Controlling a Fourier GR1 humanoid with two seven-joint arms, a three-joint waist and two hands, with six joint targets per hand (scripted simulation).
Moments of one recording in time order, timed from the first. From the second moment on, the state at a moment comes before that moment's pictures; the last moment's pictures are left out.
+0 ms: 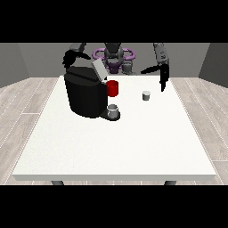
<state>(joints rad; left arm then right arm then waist) -0.31 0.35 0.15 -1.11 -0.08 -0.14 -0.10 -0.07 -0.02 0.01 -1.61 -0.01 -0.10 -0.08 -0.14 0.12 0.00</state>
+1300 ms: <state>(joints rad) -0.50 0.38 0.04 -0.72 -0.40 -0.04 -0.17 -0.17 -0.04 -0.01 -1.46 0.03 -0.16 -0.03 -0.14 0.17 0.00</state>
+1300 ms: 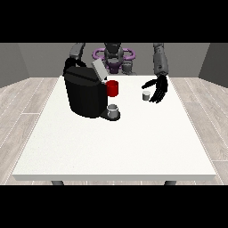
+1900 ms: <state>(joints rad) -0.57 0.36 0.04 -0.62 -0.52 0.13 -0.24 -0.20 -0.03 -0.02 -1.43 0.02 -0.15 -0.04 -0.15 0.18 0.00</state>
